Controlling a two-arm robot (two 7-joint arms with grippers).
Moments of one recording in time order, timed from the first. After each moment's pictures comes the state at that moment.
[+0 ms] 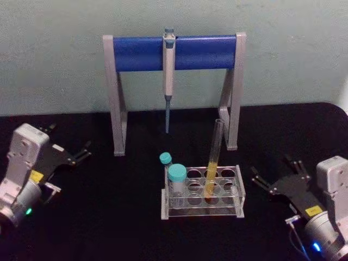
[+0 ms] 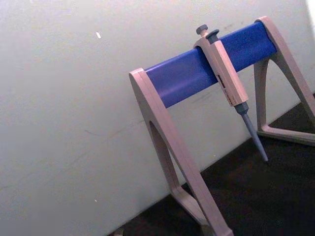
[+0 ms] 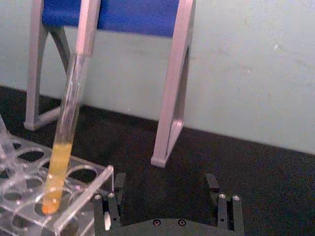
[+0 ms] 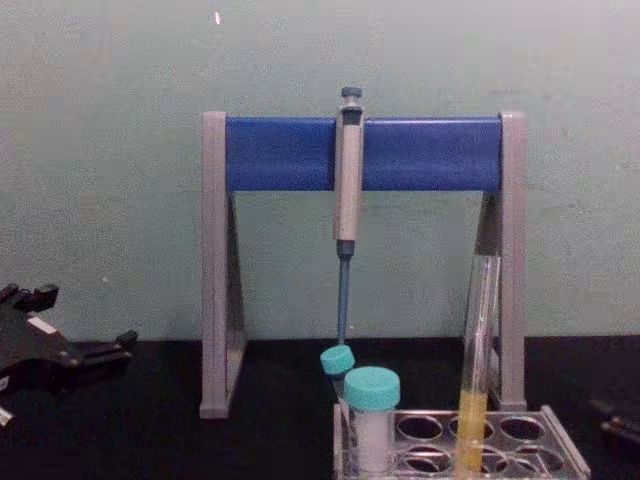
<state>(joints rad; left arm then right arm) -0.20 0.60 0.45 -1.41 -0.25 -0.12 0.03 -0.06 0.33 -0.19 -1.49 0.19 -0.17 0.16</state>
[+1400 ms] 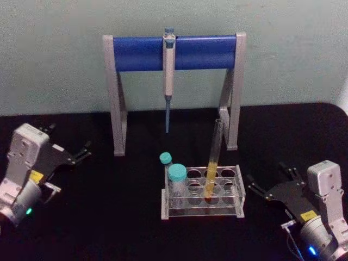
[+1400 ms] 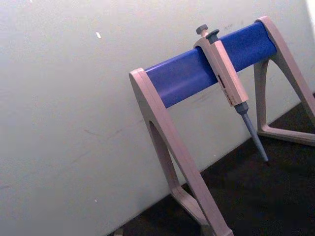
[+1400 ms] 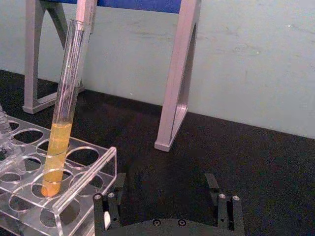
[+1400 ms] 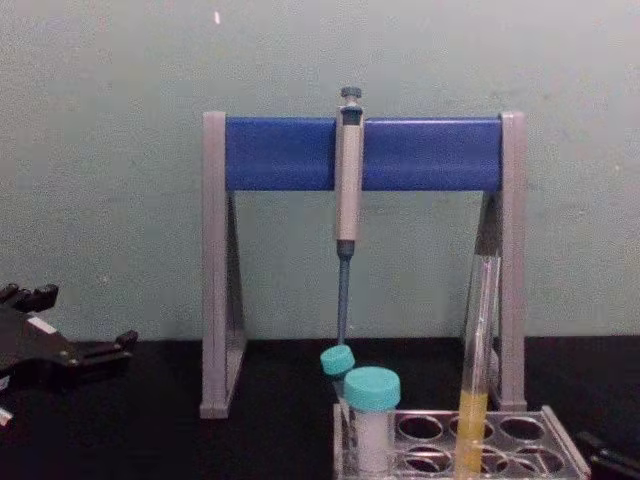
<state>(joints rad) -0.20 0.60 0.45 -1.41 -0.25 -0.12 0.03 -0.04 0.31 -0.19 -1.45 0.16 -0.14 0.17</state>
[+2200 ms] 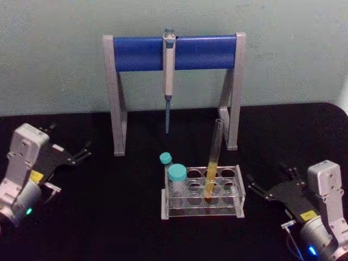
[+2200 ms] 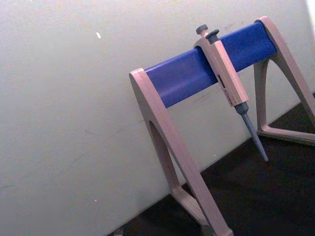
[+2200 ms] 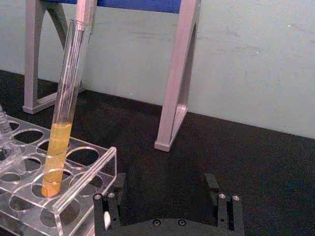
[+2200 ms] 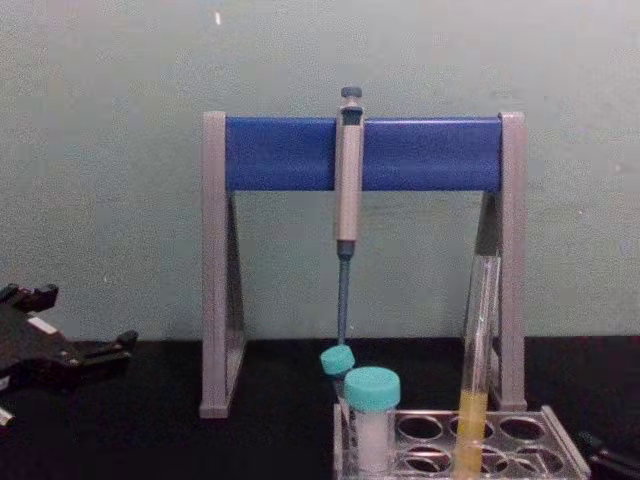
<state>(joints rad) -0.20 0.60 0.45 -1.41 -0.25 -0.12 0.03 -0.04 0.31 -0.19 -1.45 0.16 -0.14 0.17</state>
